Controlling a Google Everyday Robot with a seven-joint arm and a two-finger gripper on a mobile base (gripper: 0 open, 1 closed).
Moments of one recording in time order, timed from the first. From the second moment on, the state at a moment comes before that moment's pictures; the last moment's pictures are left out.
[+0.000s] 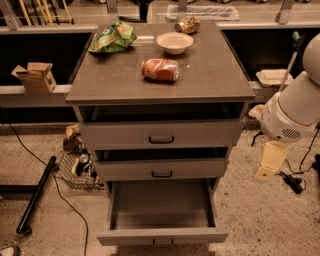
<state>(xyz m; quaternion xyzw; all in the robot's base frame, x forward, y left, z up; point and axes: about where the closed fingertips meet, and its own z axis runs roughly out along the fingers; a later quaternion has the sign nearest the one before) 0.465 -0.228 0.819 -0.62 0.77 0.02 0.14</state>
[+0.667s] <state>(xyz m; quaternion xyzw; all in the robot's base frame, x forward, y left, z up) 0.462 -0.226 0.783 -0.63 0.77 0.03 0.13</state>
